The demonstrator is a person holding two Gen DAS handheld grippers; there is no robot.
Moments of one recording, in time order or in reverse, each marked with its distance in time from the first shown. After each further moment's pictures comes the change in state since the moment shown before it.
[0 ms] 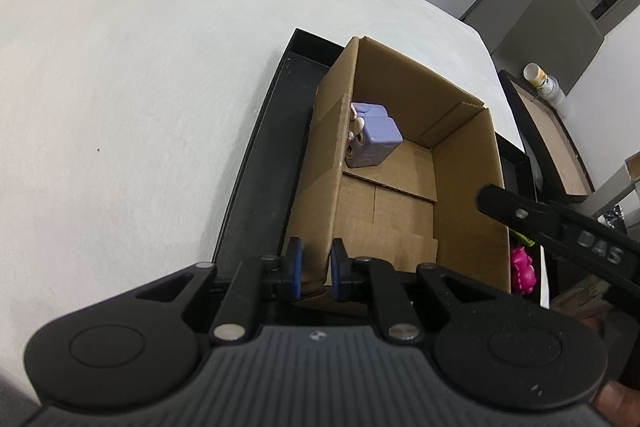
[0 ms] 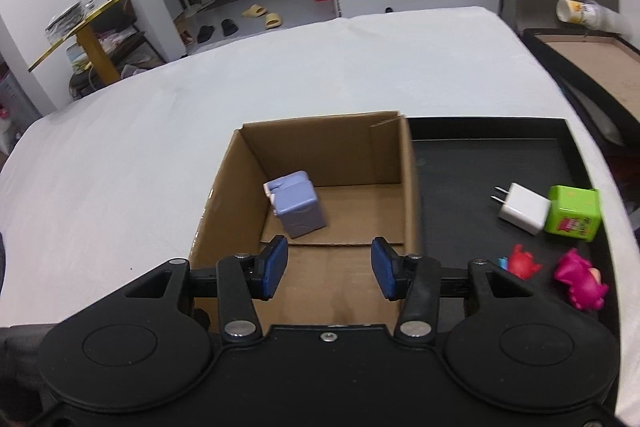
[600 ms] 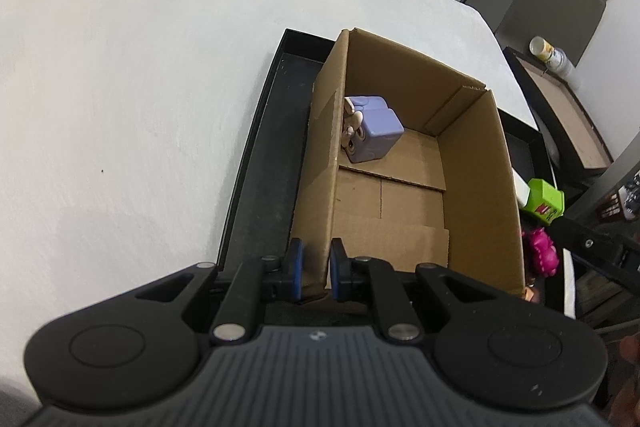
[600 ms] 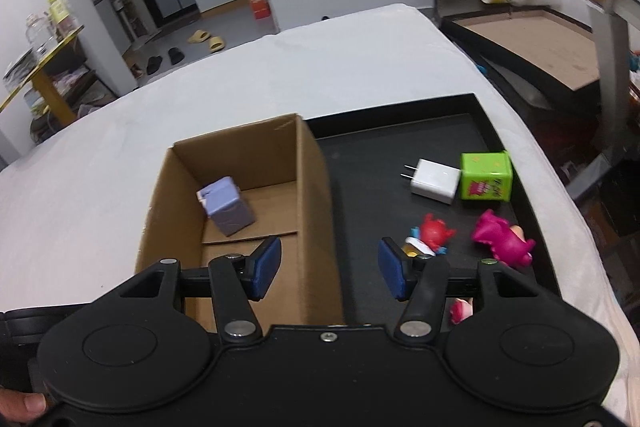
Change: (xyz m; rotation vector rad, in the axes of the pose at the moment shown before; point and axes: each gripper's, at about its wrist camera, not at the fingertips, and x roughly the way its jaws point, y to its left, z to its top) left arm 0.004 -0.021 -0.001 0.102 0.005 0.086; right arm -0.029 -0.052 -0.022 0.145 -0.038 -0.109
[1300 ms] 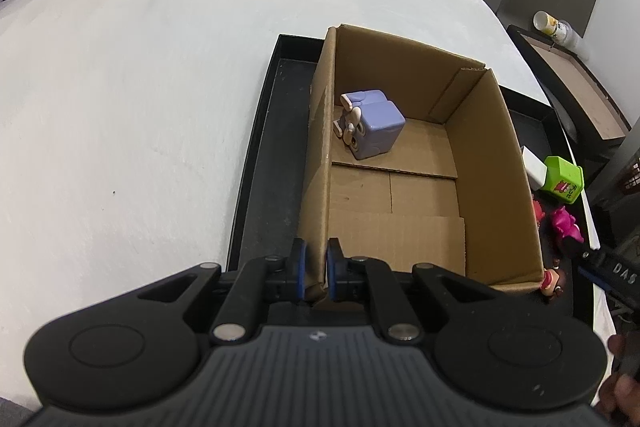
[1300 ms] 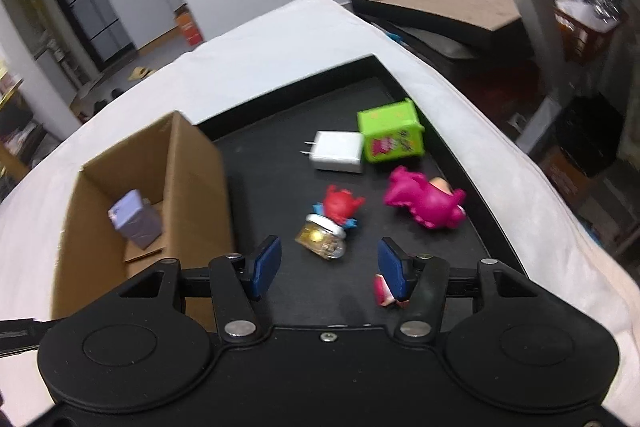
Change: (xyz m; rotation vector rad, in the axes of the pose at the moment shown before) left arm 0.001 -0.016 -0.003 0.088 -0.007 0.085; right arm 0.027 -0.073 -0.040 0.202 -0.048 -0.103
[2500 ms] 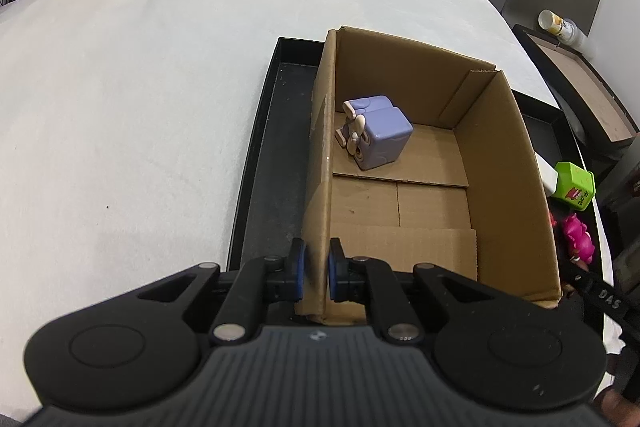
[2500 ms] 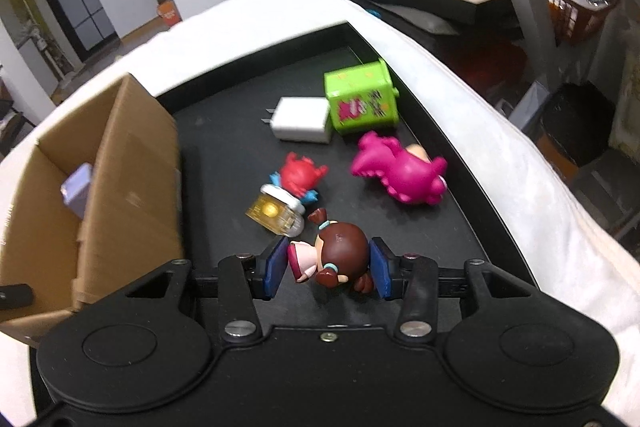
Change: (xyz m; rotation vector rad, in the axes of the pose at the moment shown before) left arm 0.015 -0.002 0.008 0.013 -0.004 0.016; right arm 0.024 -0.010 -0.018 -0.029 0.015 -0.047
